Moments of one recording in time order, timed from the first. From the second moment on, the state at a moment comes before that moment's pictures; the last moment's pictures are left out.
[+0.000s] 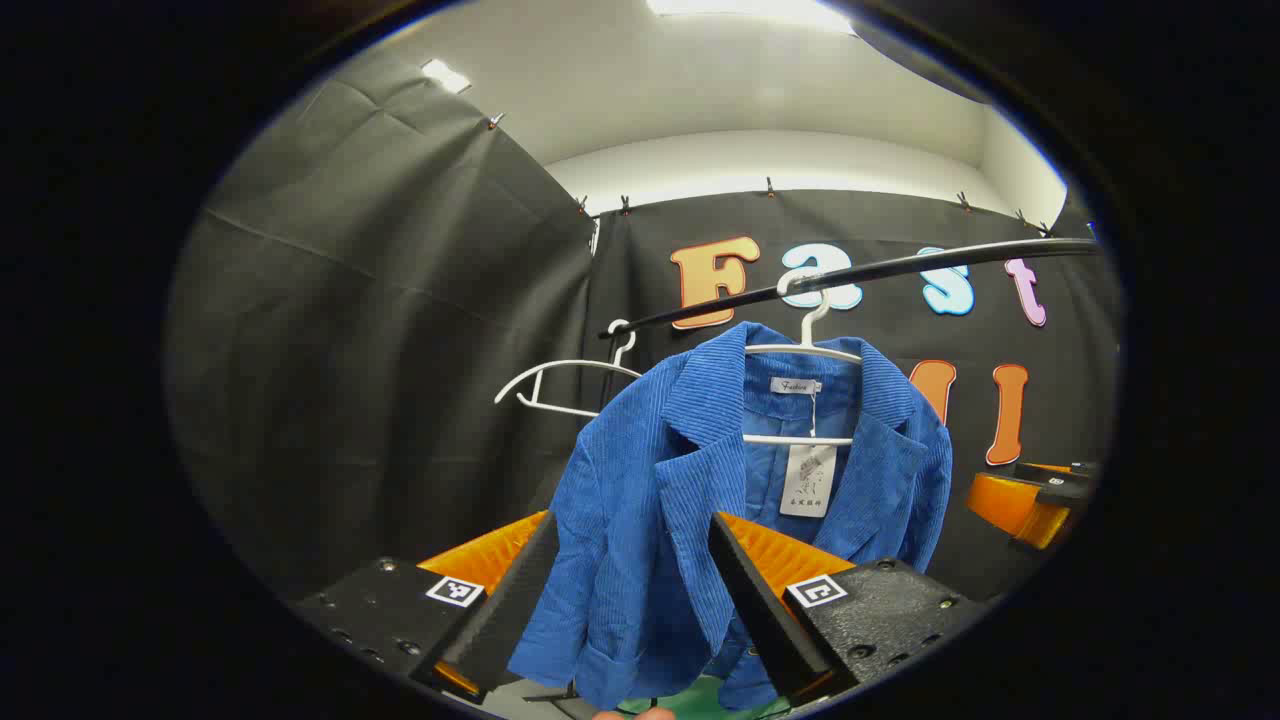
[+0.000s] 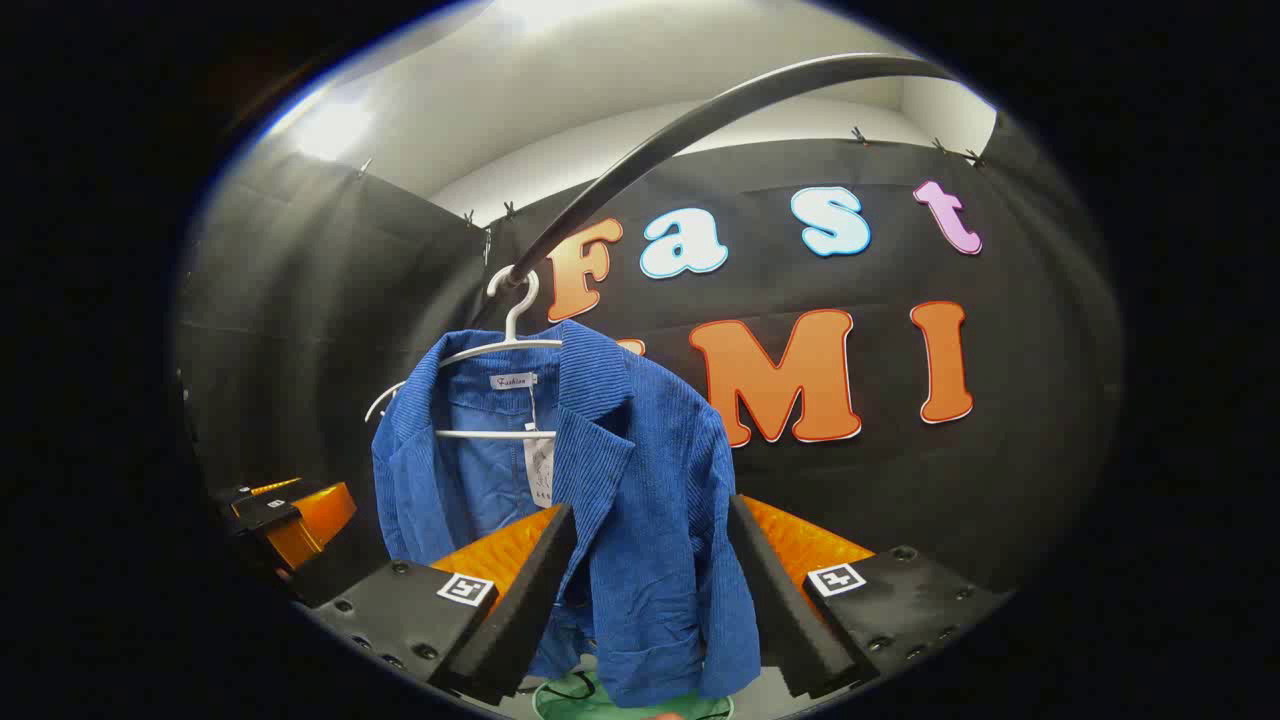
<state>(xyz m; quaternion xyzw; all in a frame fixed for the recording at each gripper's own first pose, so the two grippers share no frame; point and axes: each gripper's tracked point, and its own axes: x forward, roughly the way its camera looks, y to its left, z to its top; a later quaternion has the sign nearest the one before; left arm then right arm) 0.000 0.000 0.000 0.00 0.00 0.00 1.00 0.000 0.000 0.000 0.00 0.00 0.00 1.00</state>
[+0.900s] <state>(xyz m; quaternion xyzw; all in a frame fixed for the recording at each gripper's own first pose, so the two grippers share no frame) -0.001 0.003 0.003 0.01 0.00 0.01 1.00 0.002 -0.009 0.001 0.00 0.00 -0.01 1.00</state>
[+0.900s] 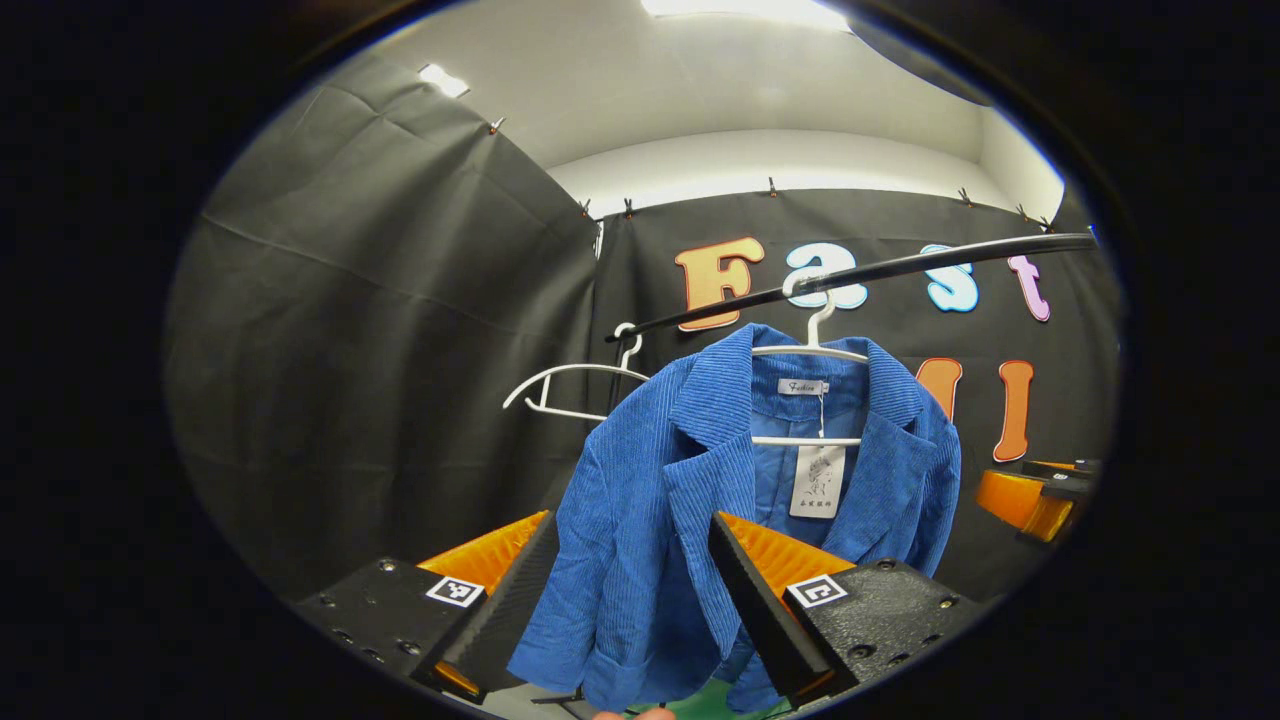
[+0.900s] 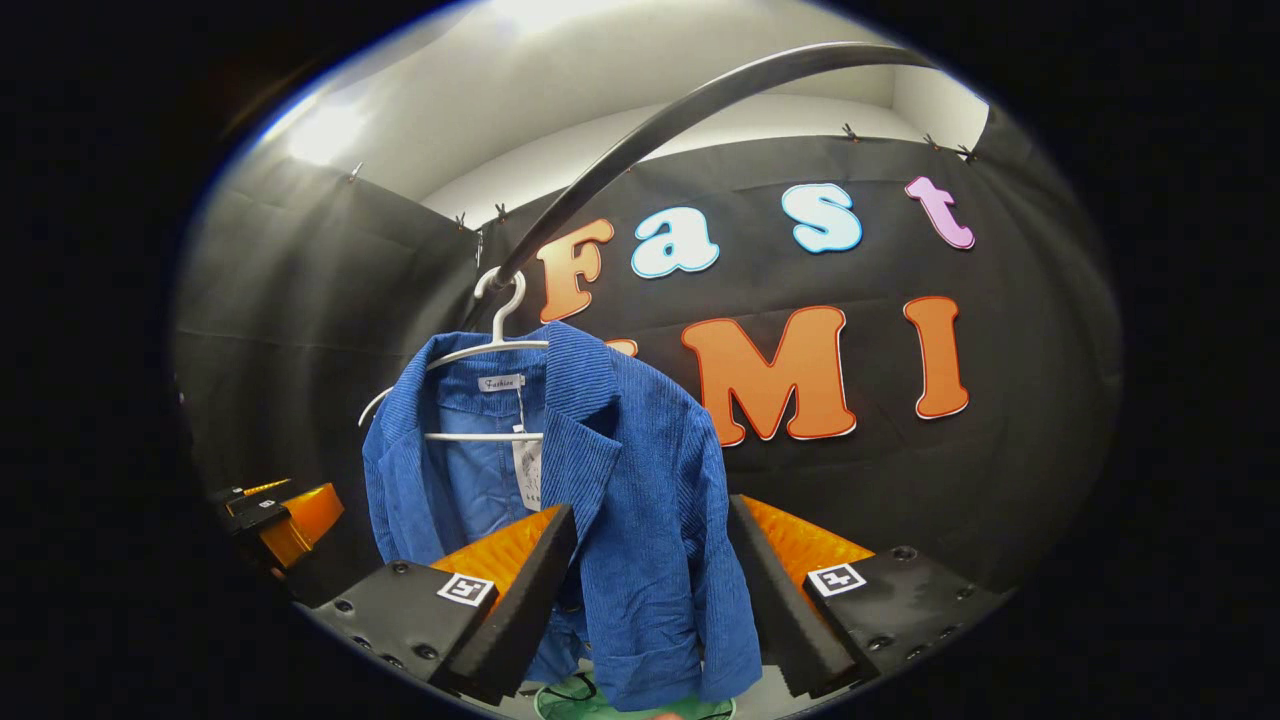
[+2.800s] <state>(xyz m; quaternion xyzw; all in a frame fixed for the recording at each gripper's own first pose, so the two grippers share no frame) 0.023 -0.007 -0.028 -0.03 0.03 -0.04 1.00 0.104 -0.027 -0.083 -0.02 0.04 -0.03 1.00</state>
